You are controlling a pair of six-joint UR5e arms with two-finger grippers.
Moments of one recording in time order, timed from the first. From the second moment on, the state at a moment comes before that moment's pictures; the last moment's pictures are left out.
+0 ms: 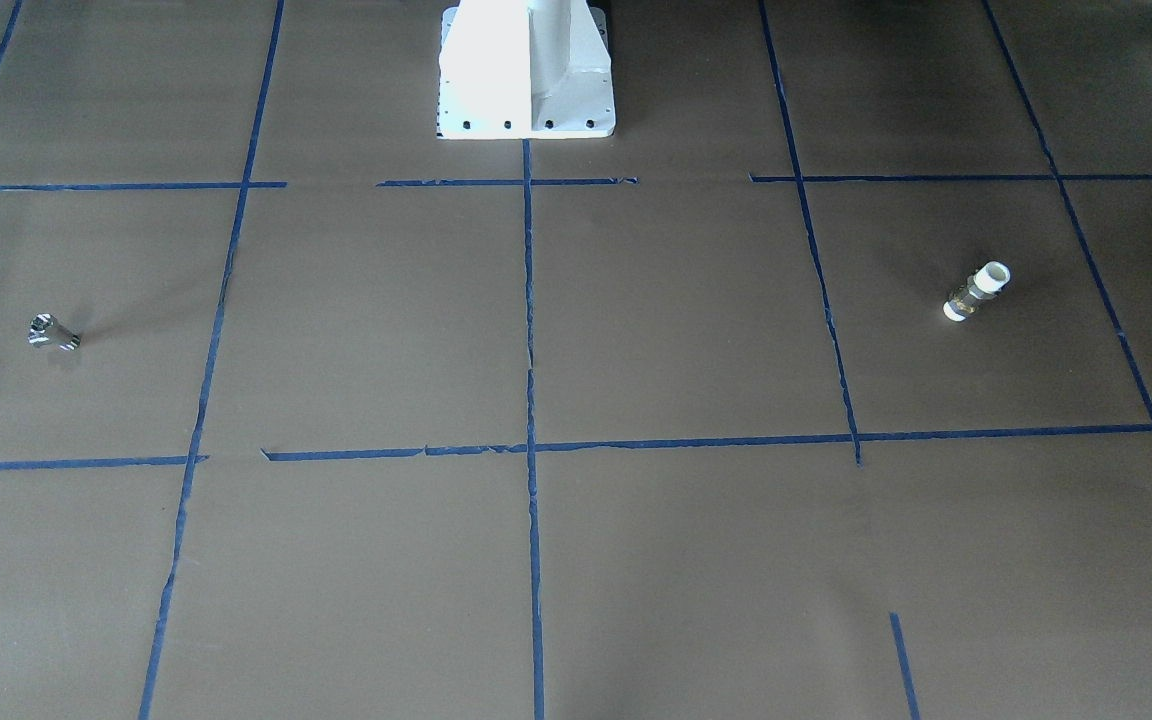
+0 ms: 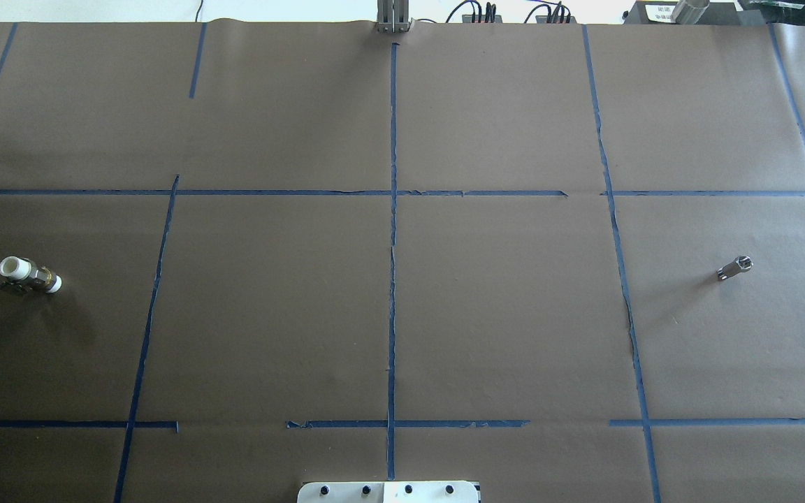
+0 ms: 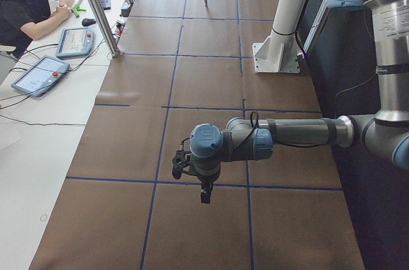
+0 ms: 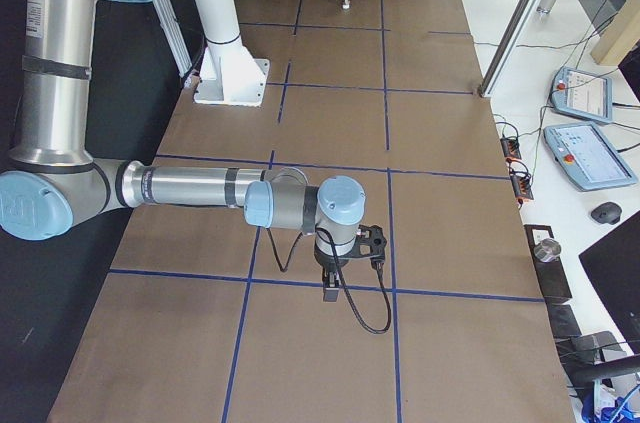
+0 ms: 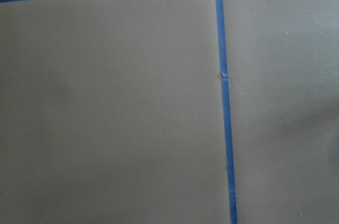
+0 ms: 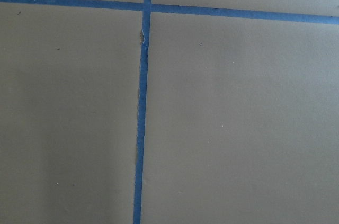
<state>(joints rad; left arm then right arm) -1.63 -1.33 -1.78 -1.52 -2.35 0.18 1.56 -1.73 1.74 -1.64 2.27 -0.07</state>
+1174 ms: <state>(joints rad) -1.63 -1.37 -1.82 -1.54 -2.35 0.17 1.56 -1.72 1.82 -1.62 2.27 -0.06</state>
